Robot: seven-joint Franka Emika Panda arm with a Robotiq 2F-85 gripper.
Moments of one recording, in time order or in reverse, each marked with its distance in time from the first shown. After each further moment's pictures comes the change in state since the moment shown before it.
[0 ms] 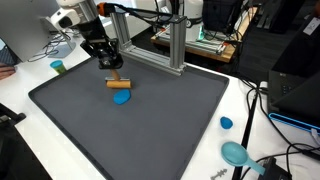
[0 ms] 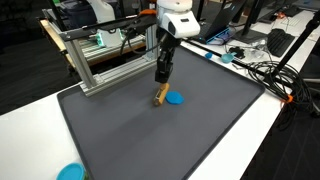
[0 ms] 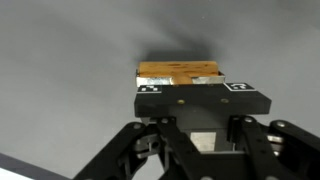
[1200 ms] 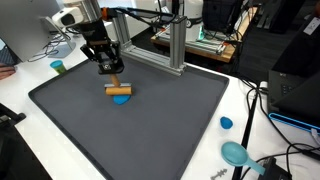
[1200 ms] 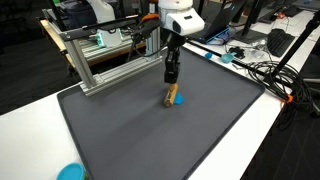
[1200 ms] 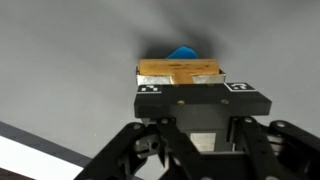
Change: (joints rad) arm 0.001 -0.017 0.019 -0.064 0.087 0.152 -0.103
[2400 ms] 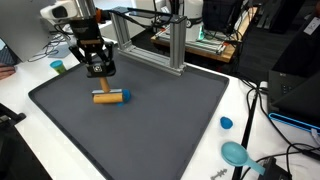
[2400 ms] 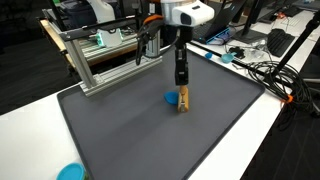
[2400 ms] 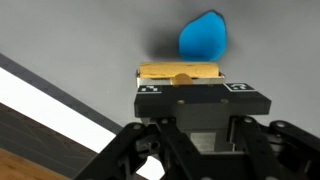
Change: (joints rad) arm -0.038 0.008 0.041 0.020 0.029 0.122 -0.167
